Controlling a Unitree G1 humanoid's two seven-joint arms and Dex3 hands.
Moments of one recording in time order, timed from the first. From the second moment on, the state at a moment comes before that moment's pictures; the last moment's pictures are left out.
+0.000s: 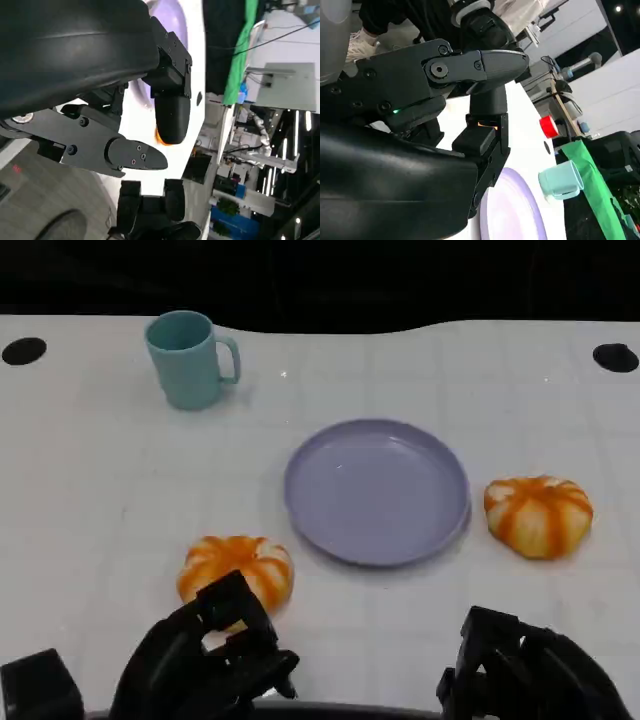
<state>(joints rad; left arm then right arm) 0.17 0.01 -0.05 0.09 -0.38 -0.17 -0.58 0.19 -0.06 0.04 -0.02 0.45 0.16 0.66</state>
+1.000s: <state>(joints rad) 0.05 0.27 -0.09 -0.20 0.51 -0.21 -0.23 0.17 -0.05 0.06 -0.01 0.45 0.15 0.64</state>
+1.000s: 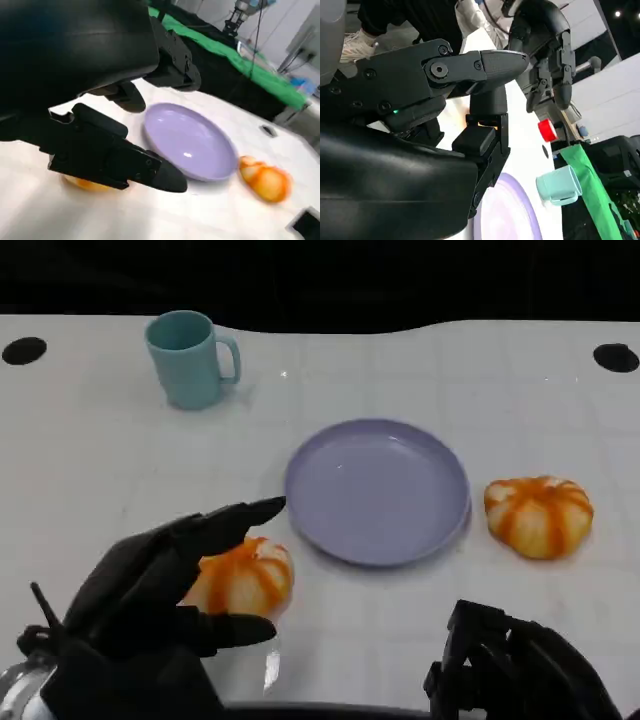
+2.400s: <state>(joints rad) -0.33 0.26 -0.47 0.15 1.09 0.22 -0.33 0.17 -0.05 0.06 -0.02 0.43 0.15 0.64</state>
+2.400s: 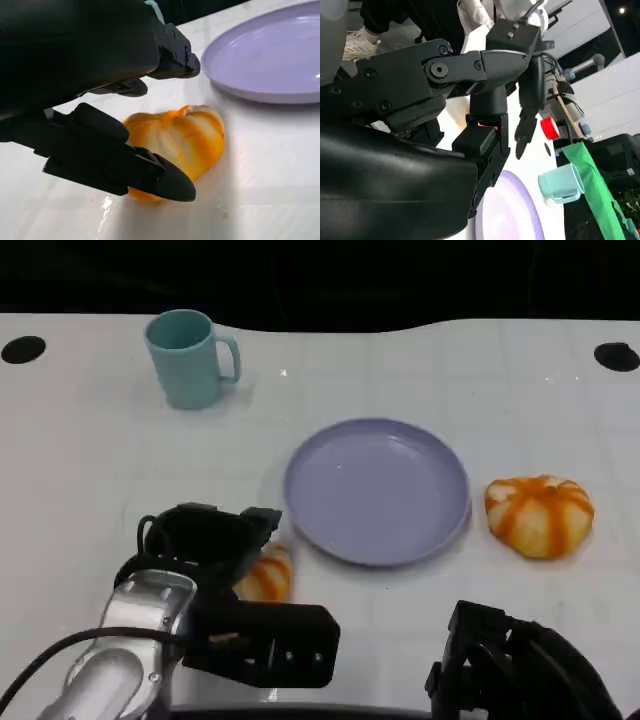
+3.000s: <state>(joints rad) -0.43 0.24 -0.52 0.44 0.95 0.16 -0.18 0.18 -0.05 0.06 -0.02 0.43 0.15 0.64</state>
